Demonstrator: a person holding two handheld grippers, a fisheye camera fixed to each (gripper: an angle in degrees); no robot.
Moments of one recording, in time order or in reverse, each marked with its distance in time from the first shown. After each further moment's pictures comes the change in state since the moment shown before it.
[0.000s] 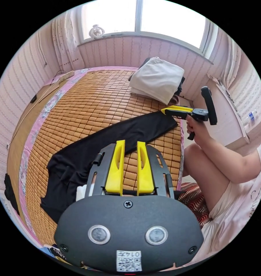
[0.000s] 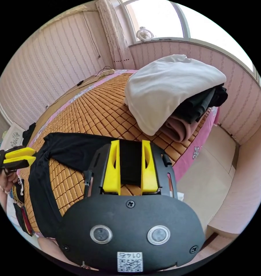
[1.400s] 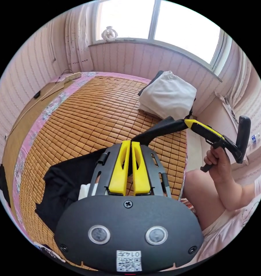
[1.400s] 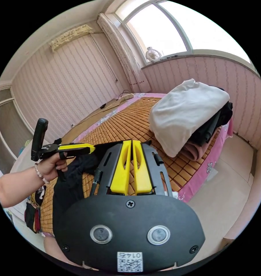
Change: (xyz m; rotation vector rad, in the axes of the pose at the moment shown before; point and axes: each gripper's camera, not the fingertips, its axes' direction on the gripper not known) left arm -0.022 -0.053 0.009 0.067 0.021 -0.109; right arm -0.017 0.008 -0.071 0.217 -0.235 0.017
